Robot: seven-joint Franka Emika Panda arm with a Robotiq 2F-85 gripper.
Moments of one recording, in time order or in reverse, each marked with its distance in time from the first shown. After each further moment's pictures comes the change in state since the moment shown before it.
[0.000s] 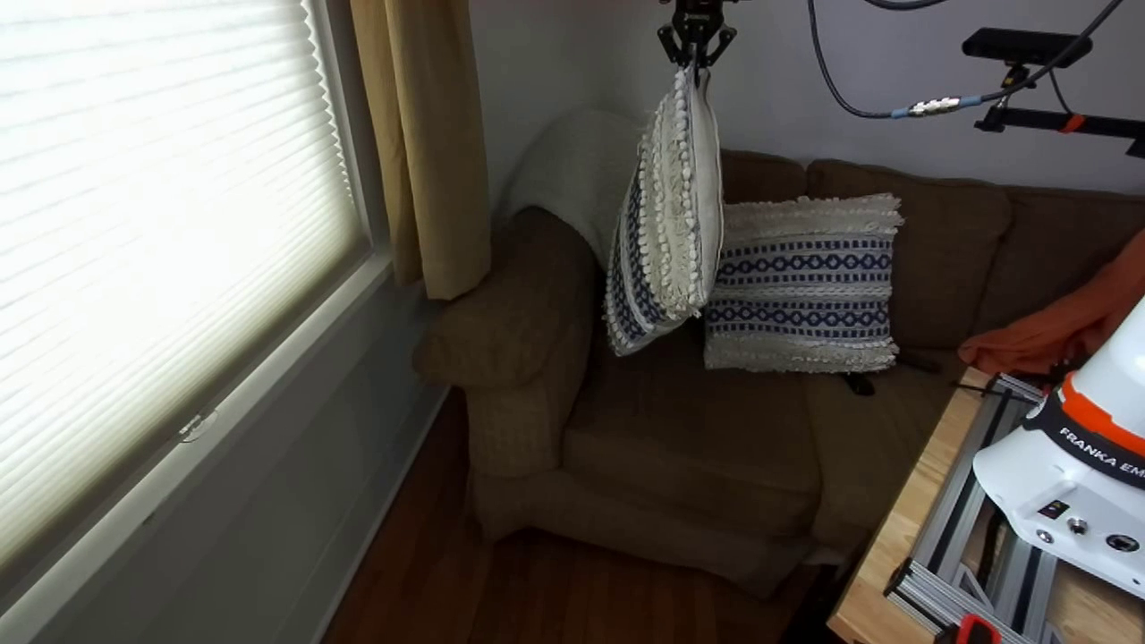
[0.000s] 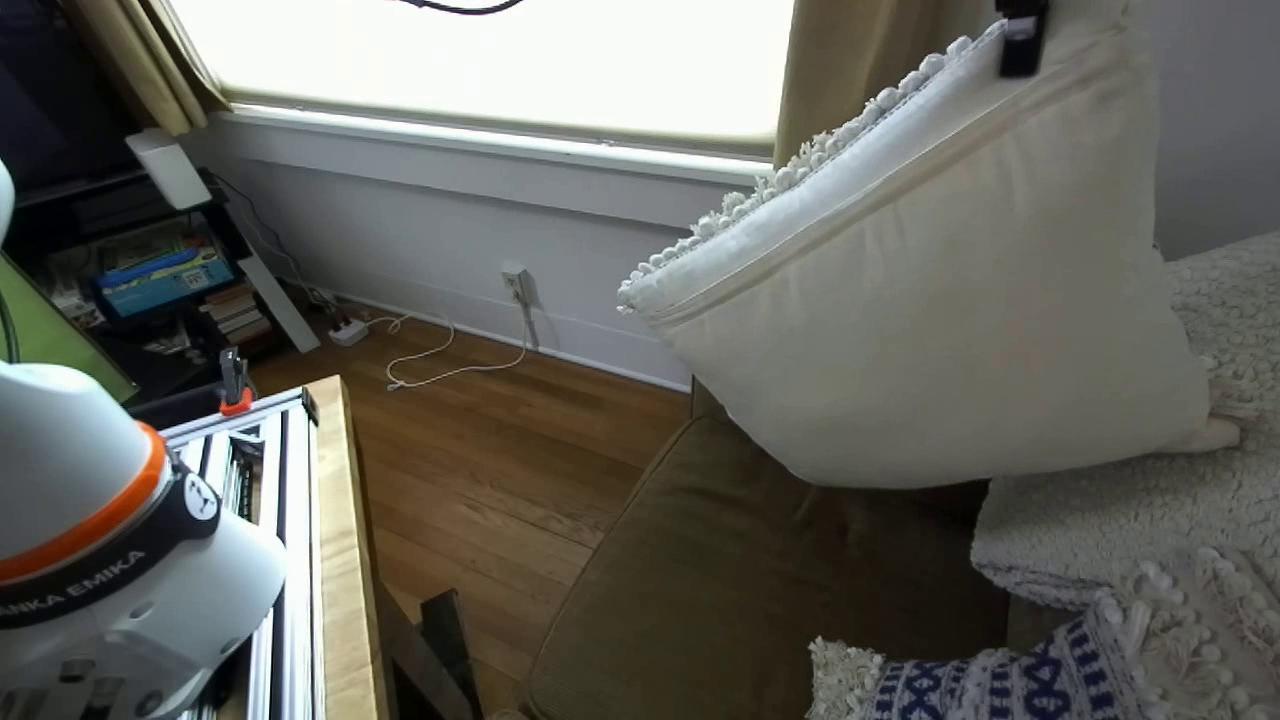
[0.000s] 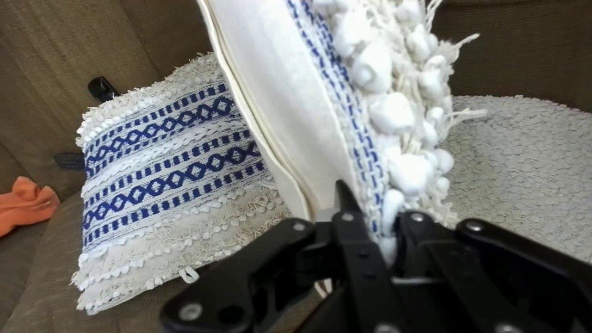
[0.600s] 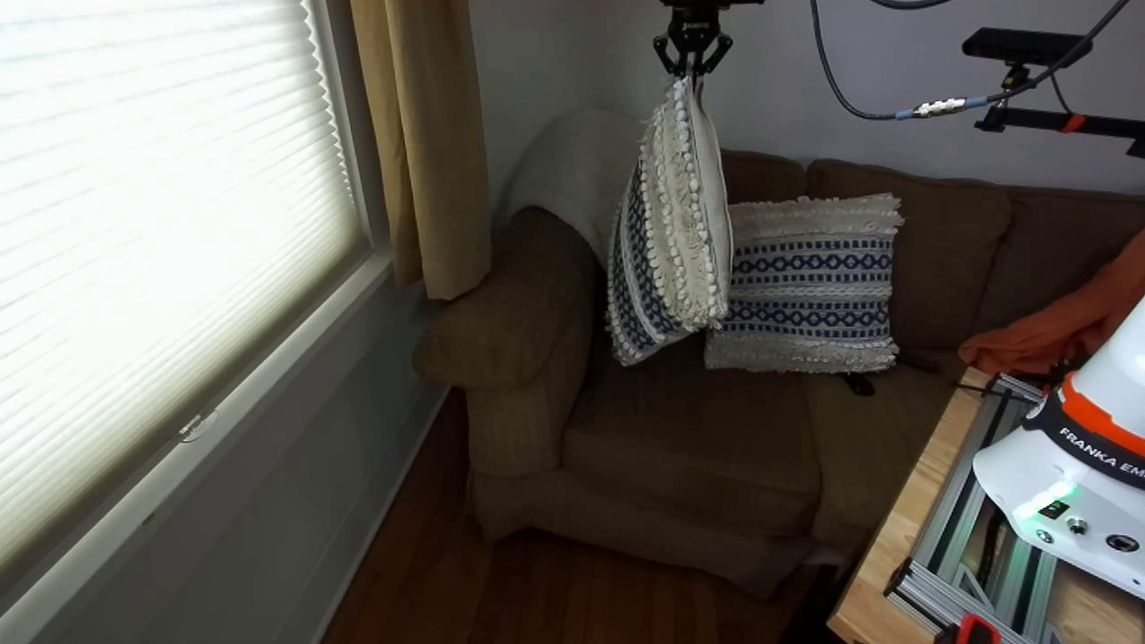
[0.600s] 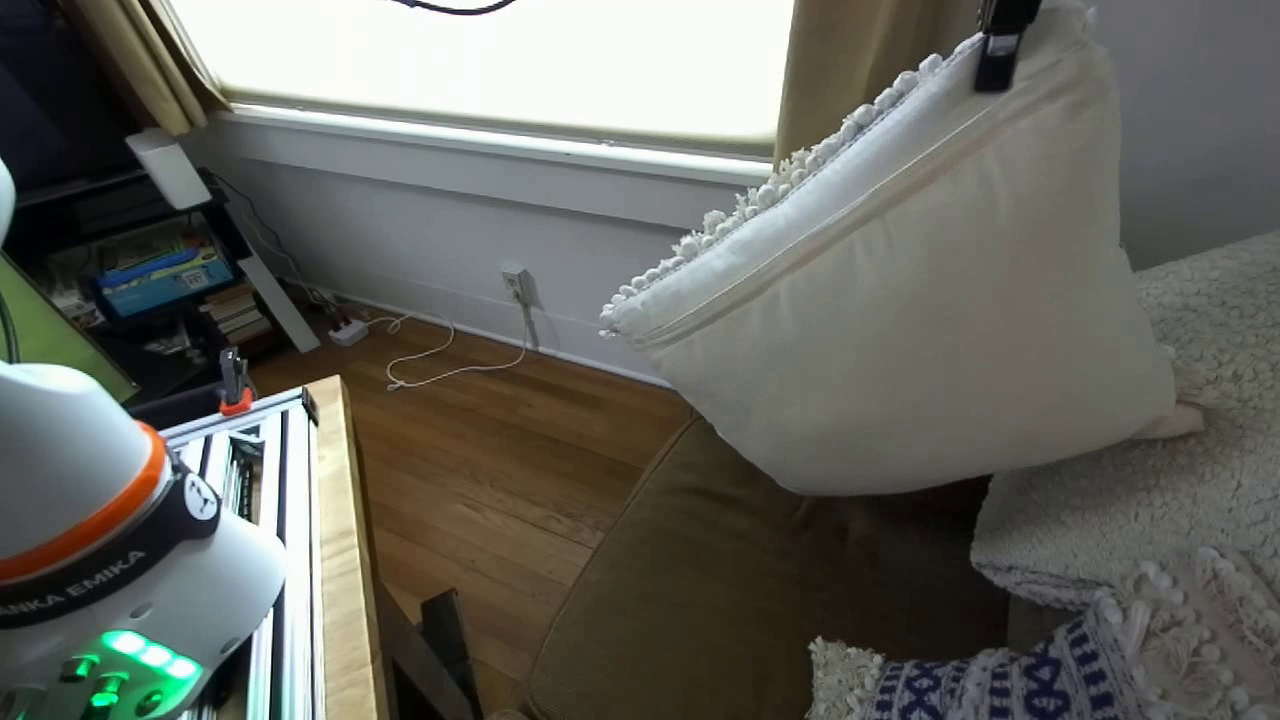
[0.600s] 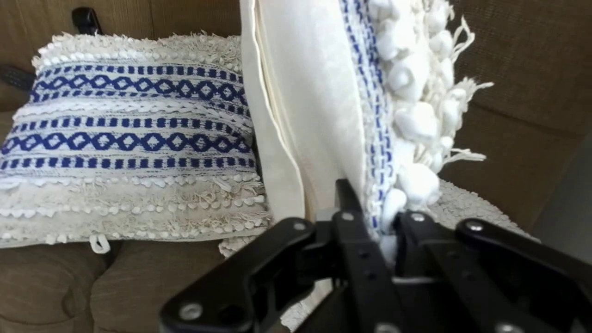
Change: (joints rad) arm -0.004 -0.010 0.009 -0.033 0.051 0.007 -0.418
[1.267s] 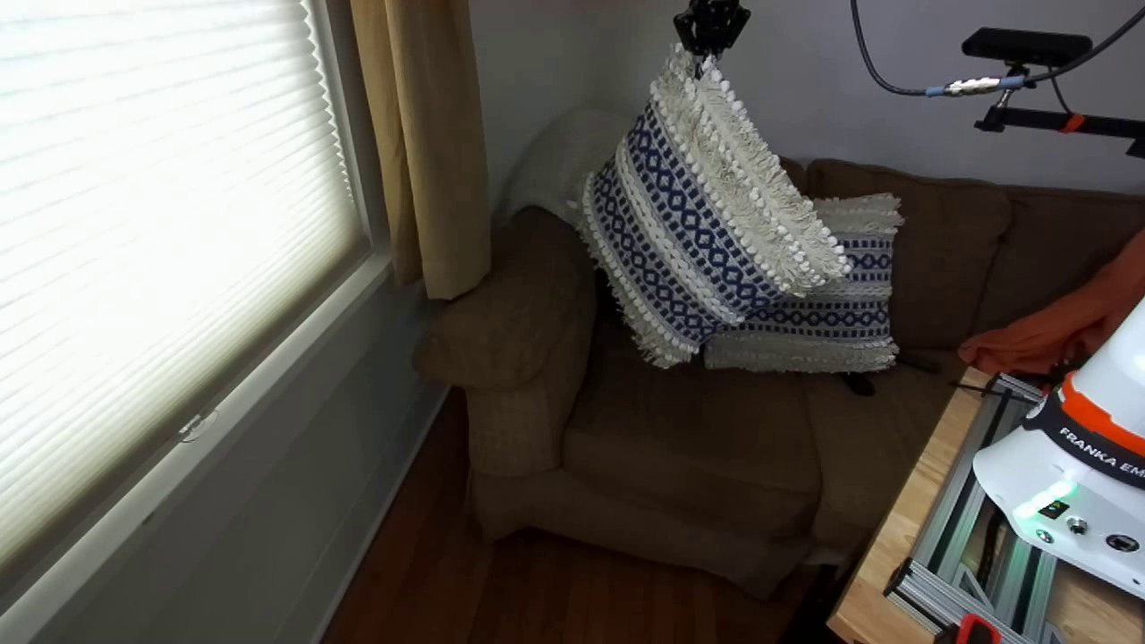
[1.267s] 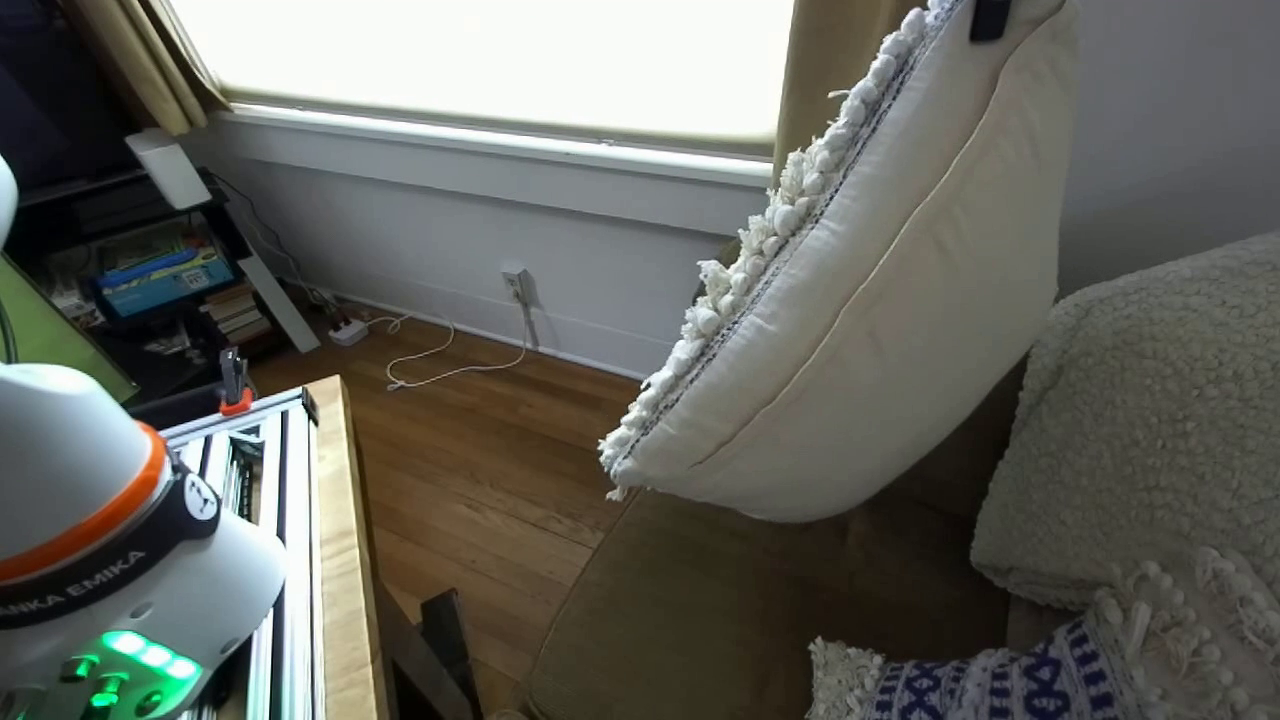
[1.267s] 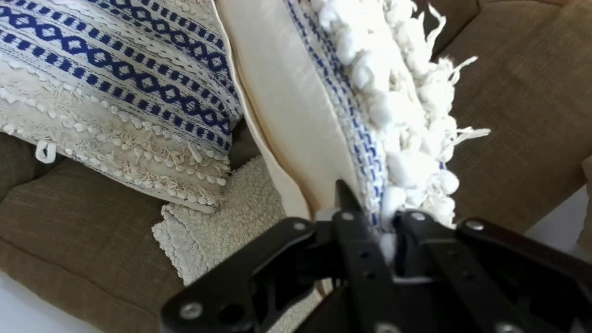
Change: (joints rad) arm -0.015 -0.084 0.006 -0.027 0.029 -0.089 -0.501
